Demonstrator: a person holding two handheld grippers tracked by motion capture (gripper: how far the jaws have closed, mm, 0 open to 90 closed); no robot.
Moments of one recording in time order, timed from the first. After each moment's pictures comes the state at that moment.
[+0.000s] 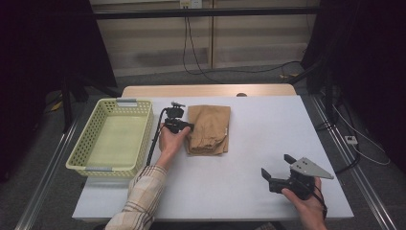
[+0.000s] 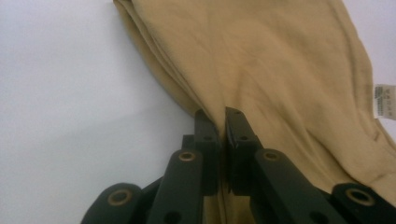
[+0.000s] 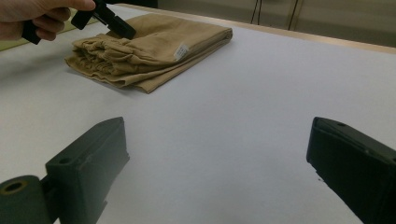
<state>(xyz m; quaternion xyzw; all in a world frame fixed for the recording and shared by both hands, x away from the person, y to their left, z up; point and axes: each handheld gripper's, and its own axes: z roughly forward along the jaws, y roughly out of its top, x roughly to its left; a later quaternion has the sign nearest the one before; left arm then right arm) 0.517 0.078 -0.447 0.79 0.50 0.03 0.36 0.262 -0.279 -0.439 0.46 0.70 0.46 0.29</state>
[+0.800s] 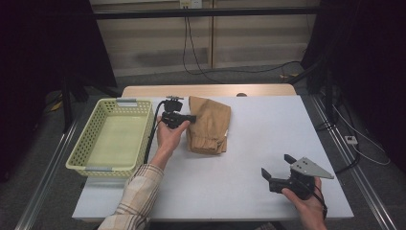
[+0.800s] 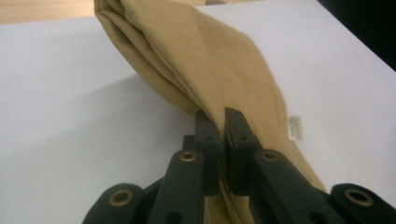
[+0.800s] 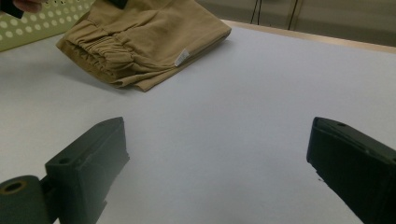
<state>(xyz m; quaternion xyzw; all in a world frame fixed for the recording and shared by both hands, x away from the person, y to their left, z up) 0.504 0.080 -0.404 0.79 0.44 0.04 0.43 0.262 -0.279 -0.439 0.46 0.70 0.46 0.29</state>
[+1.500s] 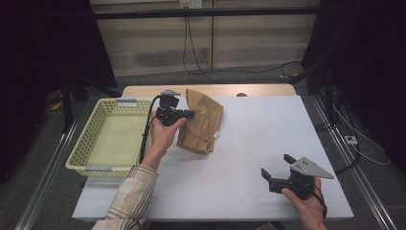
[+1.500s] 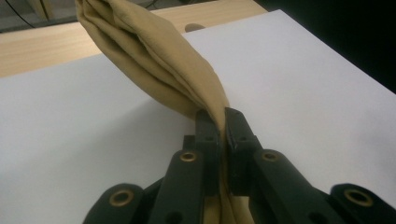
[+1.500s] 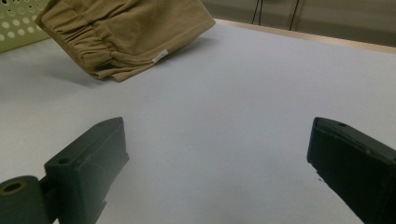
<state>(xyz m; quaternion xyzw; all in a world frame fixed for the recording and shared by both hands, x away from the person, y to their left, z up) 0.488 0.090 -0.366 0.80 0.39 0.06 0.46 0.263 -0.279 -0.439 0.46 0.70 0.46 0.29</state>
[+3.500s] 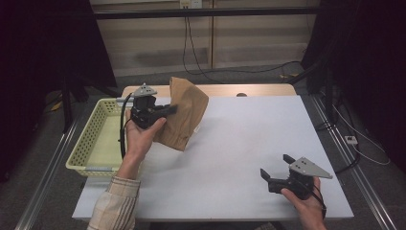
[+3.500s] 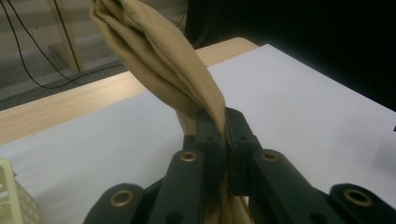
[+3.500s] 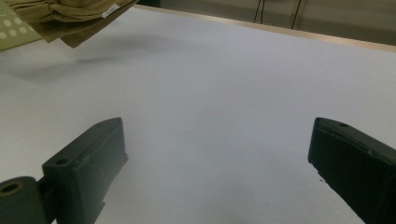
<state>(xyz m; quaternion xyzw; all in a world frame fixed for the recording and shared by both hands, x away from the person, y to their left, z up) 0.439 0.142 -0.312 0.78 0.35 0.13 0.50 0.263 -0.277 -0.440 0.46 0.70 0.46 0.29</state>
